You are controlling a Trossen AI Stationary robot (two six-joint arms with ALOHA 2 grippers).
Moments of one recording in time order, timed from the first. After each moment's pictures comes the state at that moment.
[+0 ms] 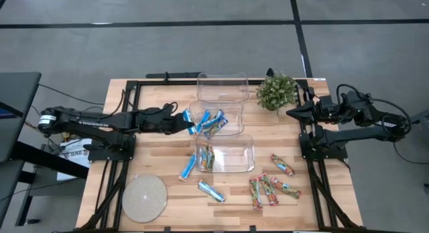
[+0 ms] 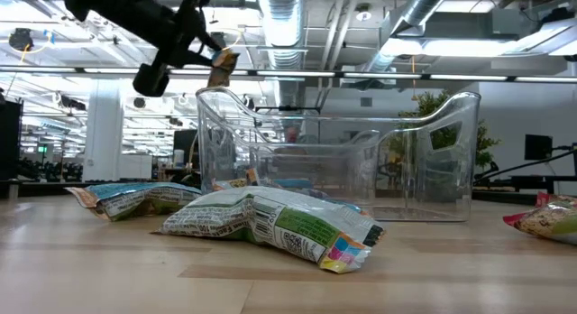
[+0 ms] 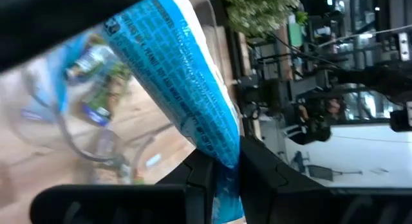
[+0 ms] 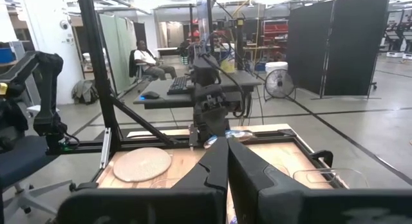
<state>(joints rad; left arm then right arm) 0.06 1.02 0.61 0.03 -0.15 -1.36 0.00 0.39 0.78 -0.39 0.00 0.00</state>
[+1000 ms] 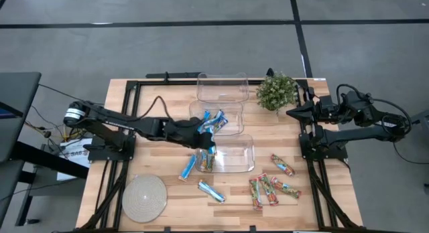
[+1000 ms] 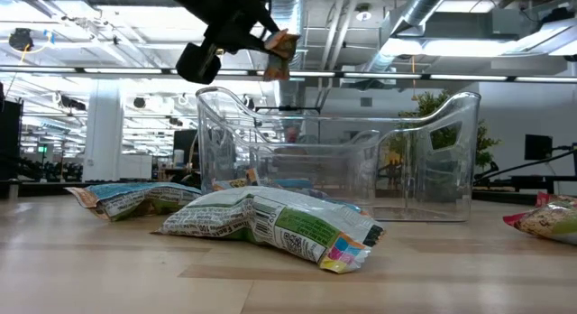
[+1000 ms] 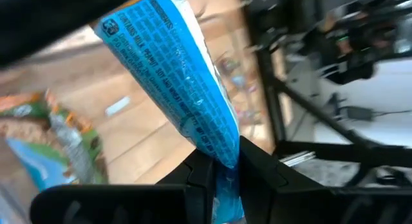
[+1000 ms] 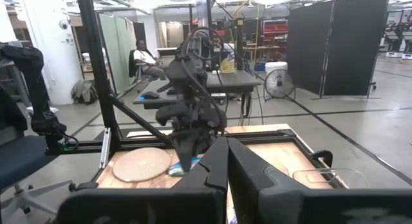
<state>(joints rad) -0.10 1.45 0.99 -0.10 -0.07 -1.34 0.00 0.39 0.78 -0.39 0.00 0.00</state>
